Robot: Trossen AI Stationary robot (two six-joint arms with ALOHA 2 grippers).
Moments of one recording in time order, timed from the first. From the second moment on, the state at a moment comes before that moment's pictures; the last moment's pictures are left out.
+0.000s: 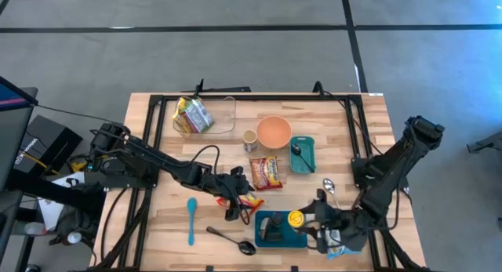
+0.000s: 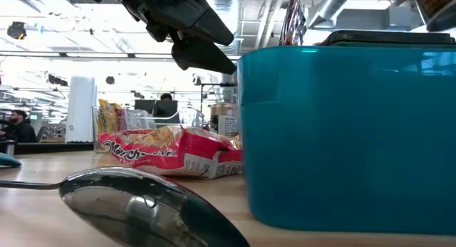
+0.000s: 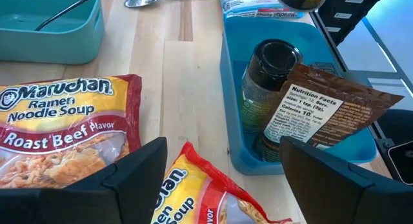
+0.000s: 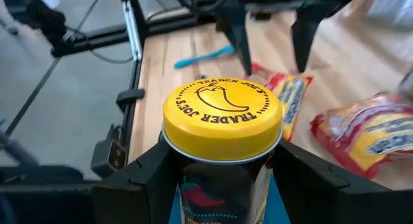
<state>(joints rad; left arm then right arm) -0.32 1.64 0.97 0.05 -0.13 -0.24 0.91 1.41 0.91 -0.18 0.82 0.74</state>
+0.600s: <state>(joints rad) -0.32 1.64 0.97 0.05 -0.13 -0.24 0.97 1.53 0.91 -0.35 1.05 1.05</state>
